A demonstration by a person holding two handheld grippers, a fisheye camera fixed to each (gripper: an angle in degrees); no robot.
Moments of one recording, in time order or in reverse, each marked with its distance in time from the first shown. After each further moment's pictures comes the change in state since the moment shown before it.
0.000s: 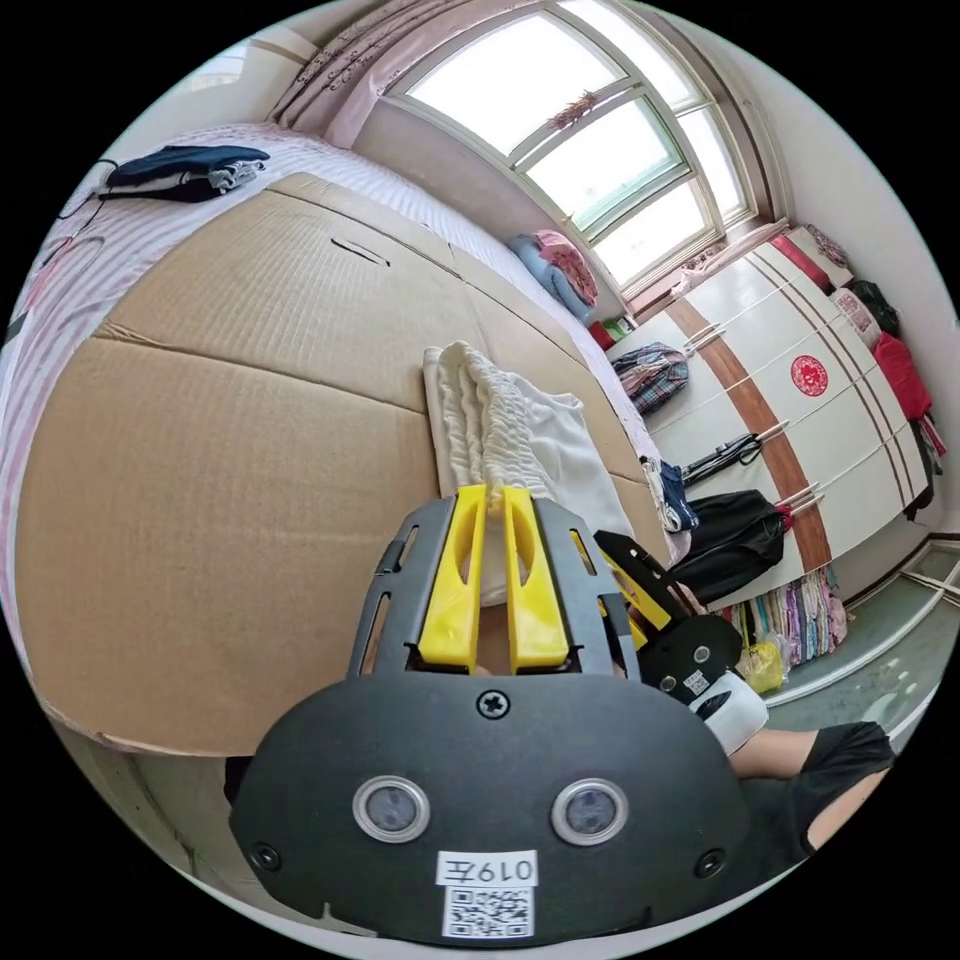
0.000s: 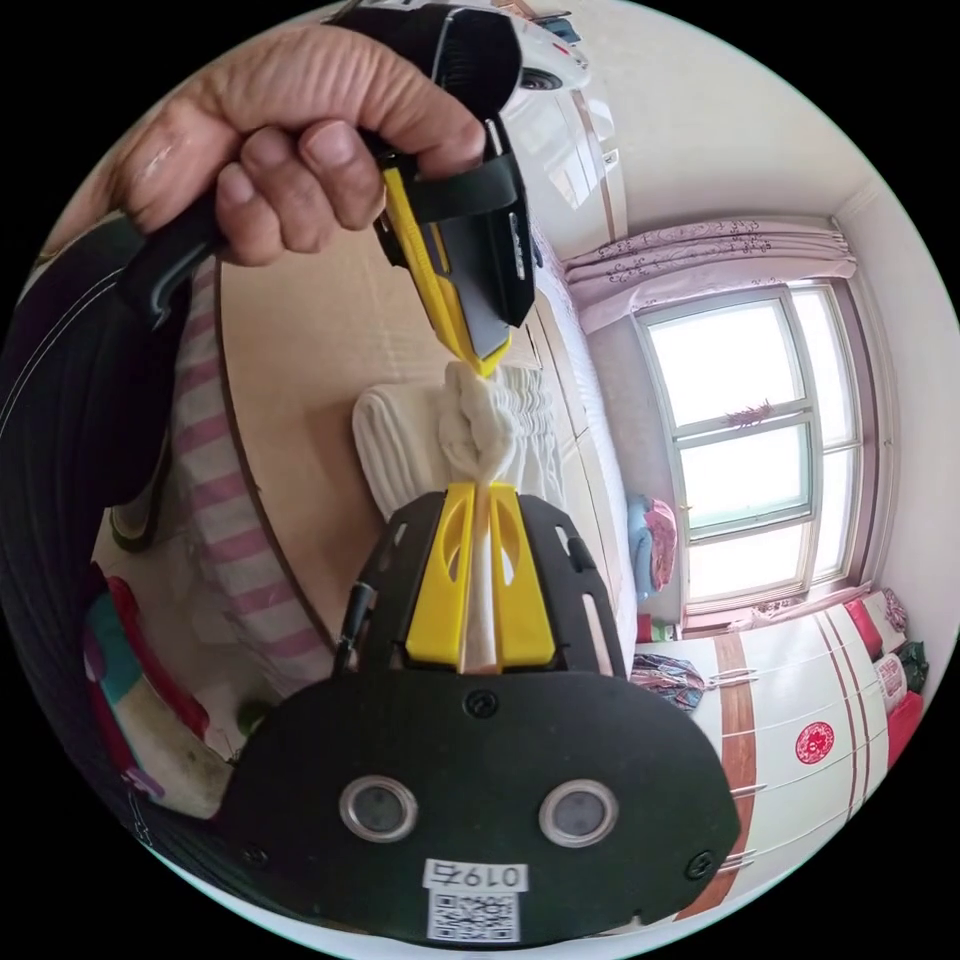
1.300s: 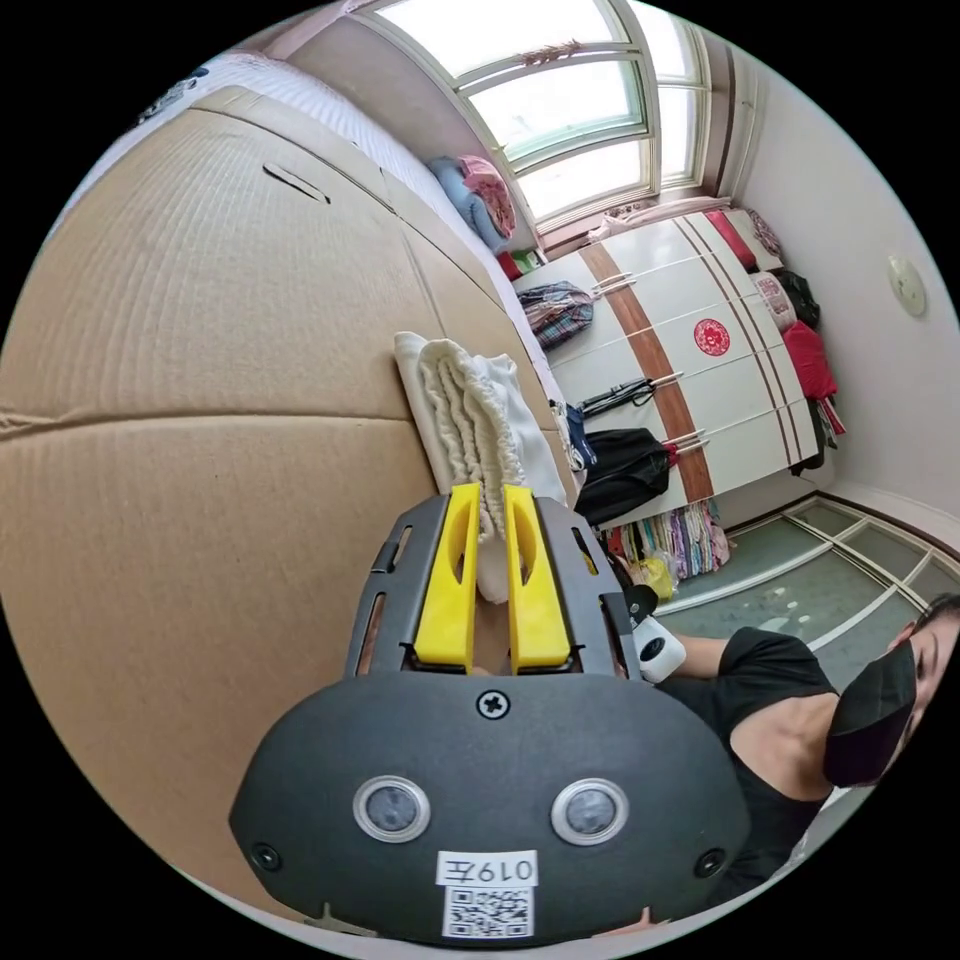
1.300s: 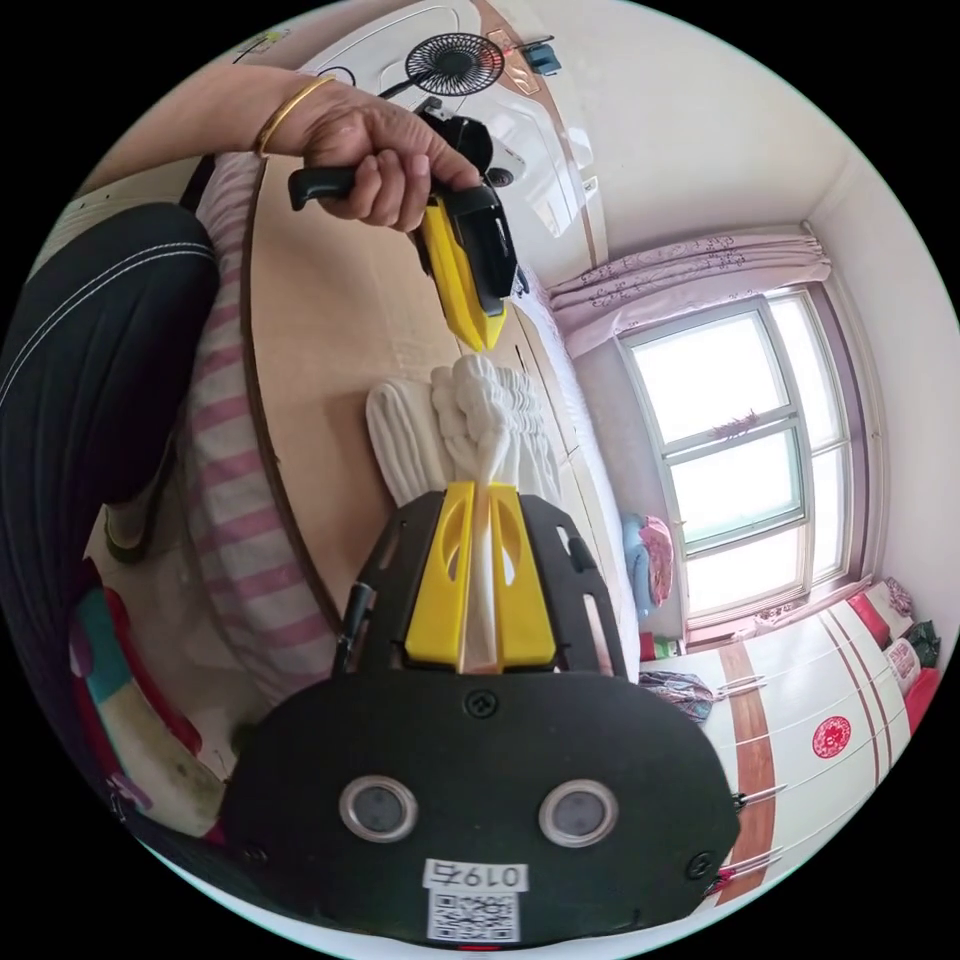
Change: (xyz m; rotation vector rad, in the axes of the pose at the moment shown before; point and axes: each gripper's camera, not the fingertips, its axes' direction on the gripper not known) left arm -0.194 -0.097 0.114 -0.279 0.377 0.032; right arm 0.005 0.076 0.014 0.099 0.024 0.031
